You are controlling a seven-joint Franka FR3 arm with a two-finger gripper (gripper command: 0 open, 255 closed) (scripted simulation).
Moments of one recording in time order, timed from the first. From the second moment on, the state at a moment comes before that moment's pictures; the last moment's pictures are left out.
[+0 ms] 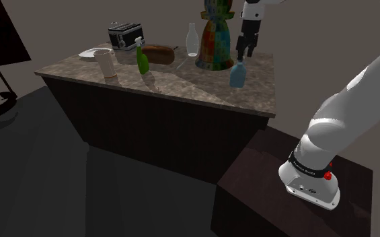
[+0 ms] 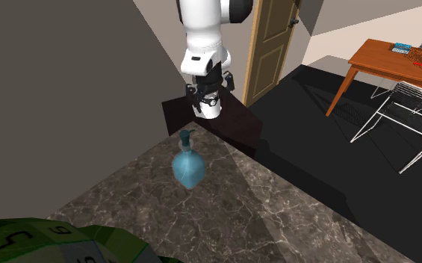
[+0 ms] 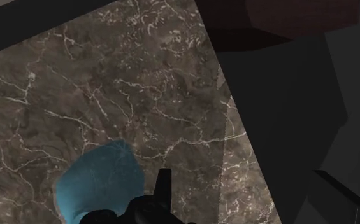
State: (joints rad) arm -0.09 -0.27 -0.35 -2.07 0.01 1.73 -0.37
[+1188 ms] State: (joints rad) arm -0.15 0.06 -0.47 -1.81 0.15 1.82 -0.55
